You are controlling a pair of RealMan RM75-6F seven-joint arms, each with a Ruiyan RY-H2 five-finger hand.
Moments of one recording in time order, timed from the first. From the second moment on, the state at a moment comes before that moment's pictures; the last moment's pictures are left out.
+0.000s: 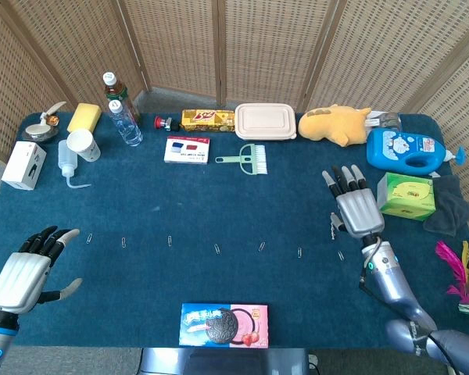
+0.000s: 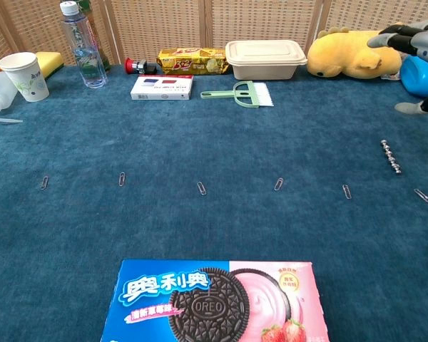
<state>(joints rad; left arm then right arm) -0.13 -0.99 0.01 -1.95 1.57 1.38 0.27 0.56 -1.41 0.22 -1.38 -1.28 1.10 -0.50</state>
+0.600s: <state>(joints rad) -0.13 -1.00 0.02 -1.96 1.57 1.37 0.28 0.61 -1.53 0.16 -1.15 -1.34 1.07 -0.47</state>
